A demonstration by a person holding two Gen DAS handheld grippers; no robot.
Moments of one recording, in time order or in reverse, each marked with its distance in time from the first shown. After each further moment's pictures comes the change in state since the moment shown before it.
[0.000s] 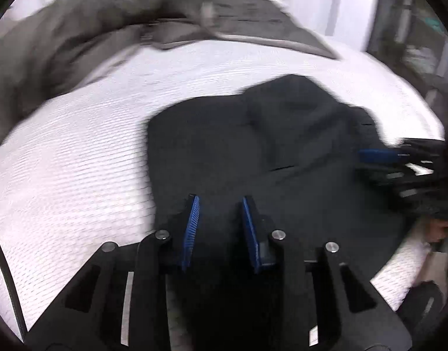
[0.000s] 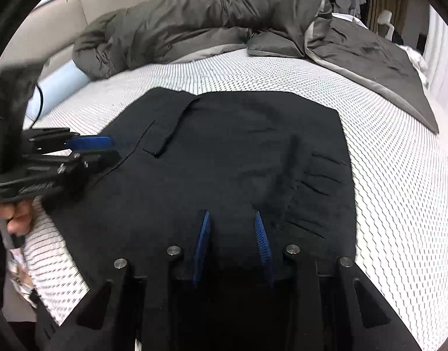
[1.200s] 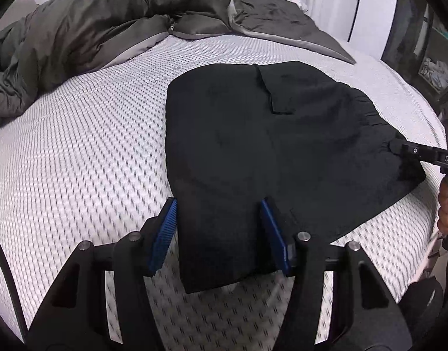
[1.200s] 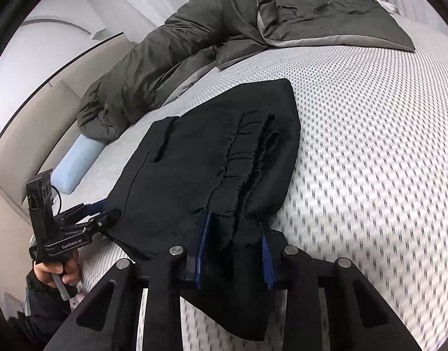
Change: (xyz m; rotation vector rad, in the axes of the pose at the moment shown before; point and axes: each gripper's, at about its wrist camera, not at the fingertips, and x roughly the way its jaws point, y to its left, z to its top) left arm -0.014 0.006 -0.027 -0.068 0.015 0.032; right arm -0.023 -0.075 -0.012 0.358 -0.061 0.206
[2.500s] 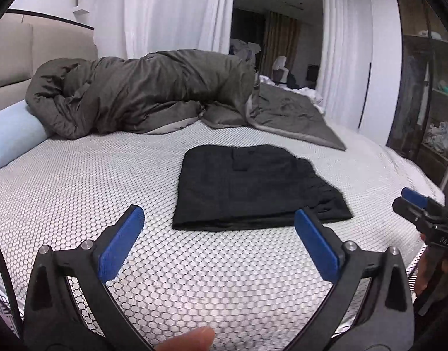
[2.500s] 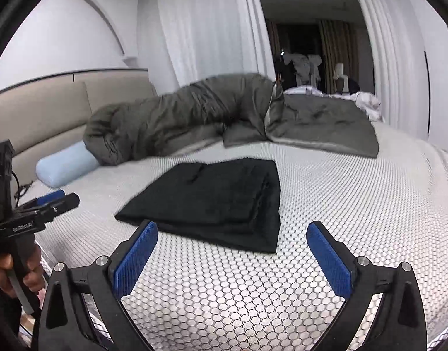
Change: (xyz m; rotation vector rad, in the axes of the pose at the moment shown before) left arm -0.163 -0.058 -0.090 -0.157 -0.476 0.075; right arm -0.107 0.065 -0.074 -0.283 -0.435 -0.172
